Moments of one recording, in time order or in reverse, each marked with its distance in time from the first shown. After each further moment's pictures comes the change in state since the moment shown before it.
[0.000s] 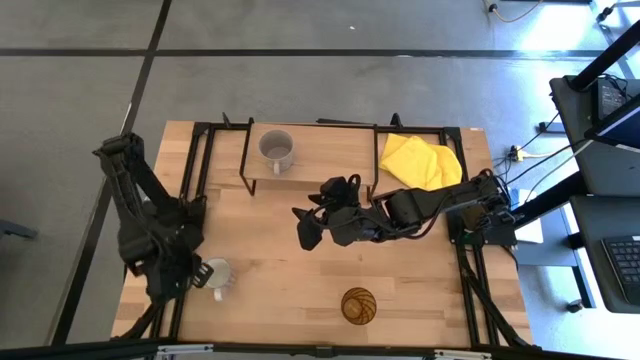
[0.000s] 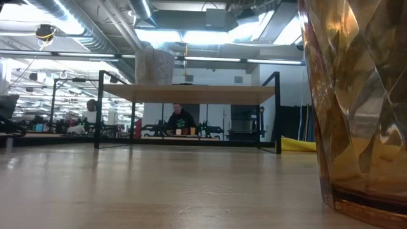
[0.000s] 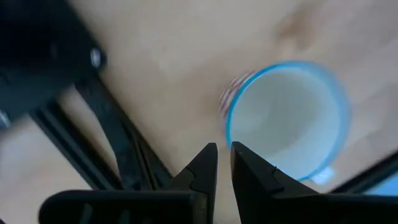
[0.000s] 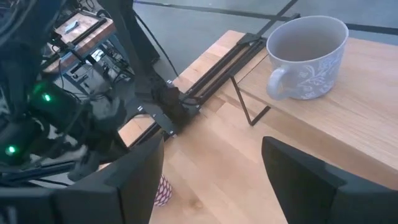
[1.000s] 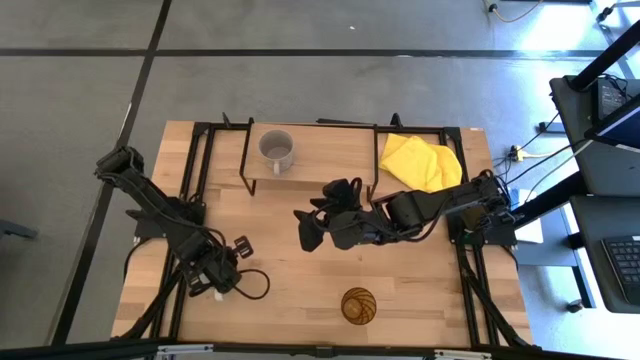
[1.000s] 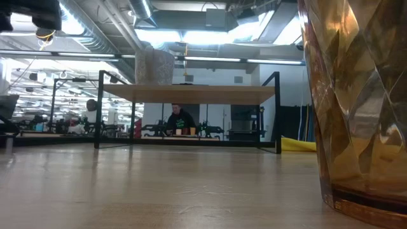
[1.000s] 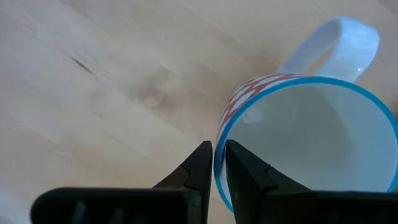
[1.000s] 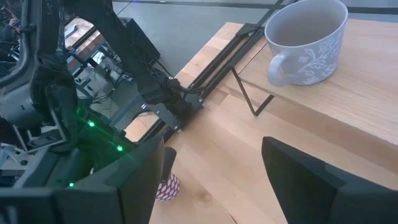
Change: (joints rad) left arm 0.398 0.177 -0.001 0.242 0.139 2.442; right arm 0.013 0.000 0.000 -0.025 -0.003 0.094
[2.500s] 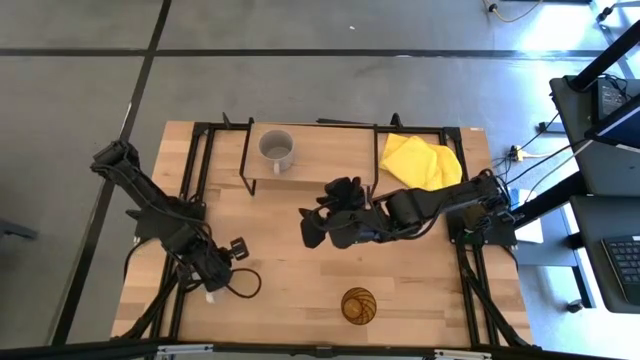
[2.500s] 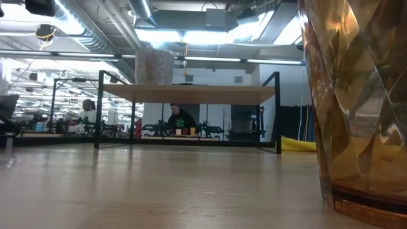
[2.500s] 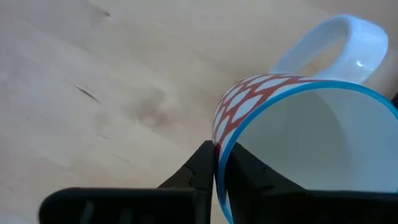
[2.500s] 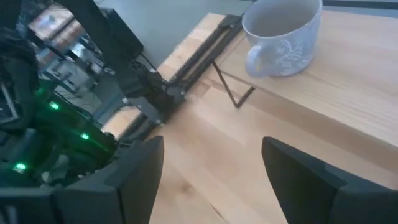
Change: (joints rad) left arm -0.026 -0.089 -0.009 0.008 0.038 0.072; right arm -0.014 0.002 0.011 -0.107 -0.003 0.049
